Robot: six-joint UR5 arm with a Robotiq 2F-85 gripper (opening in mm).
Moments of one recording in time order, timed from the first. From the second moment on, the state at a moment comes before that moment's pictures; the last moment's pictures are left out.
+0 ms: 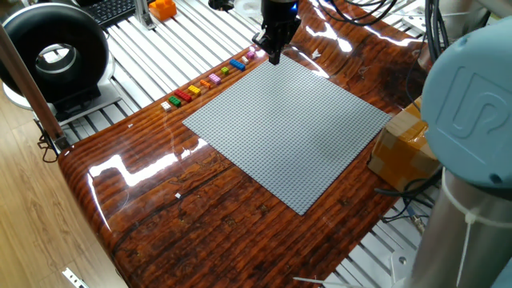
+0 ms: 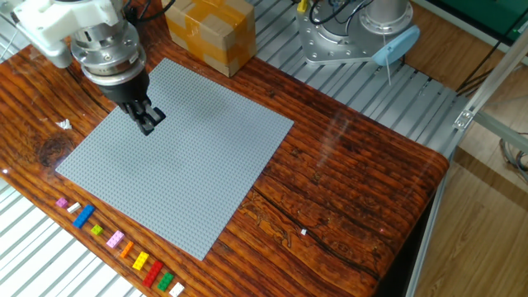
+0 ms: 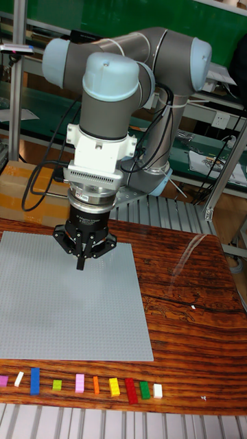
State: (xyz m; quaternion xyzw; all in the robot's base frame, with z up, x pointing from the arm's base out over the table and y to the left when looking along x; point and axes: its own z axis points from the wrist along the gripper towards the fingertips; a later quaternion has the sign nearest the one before) arm 0.609 -0.072 0.143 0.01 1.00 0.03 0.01
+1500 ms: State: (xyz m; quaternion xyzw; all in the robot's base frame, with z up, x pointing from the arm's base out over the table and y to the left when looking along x) arm 0.678 -0.120 0.095 -0.01 1.00 0.01 0.00
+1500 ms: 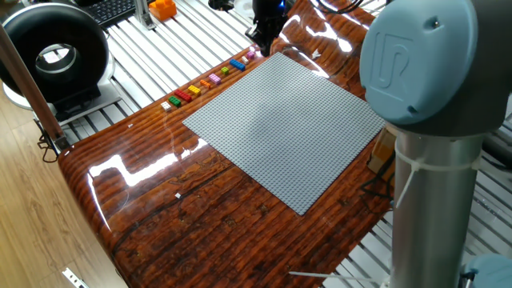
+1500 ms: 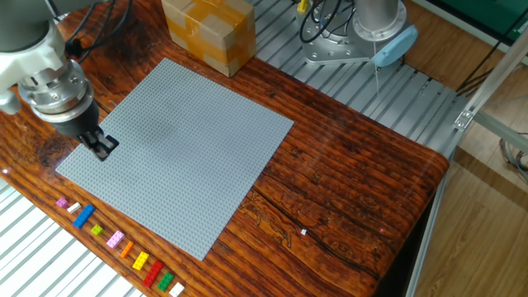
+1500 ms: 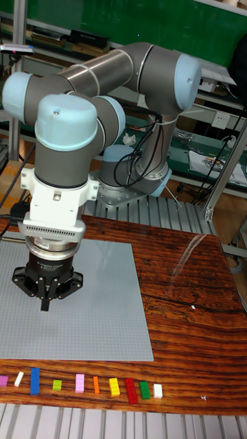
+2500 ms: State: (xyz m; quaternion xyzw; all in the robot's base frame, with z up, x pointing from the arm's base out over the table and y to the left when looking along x) arm 0.710 -0.134 0.084 -0.04 1.00 0.03 0.01
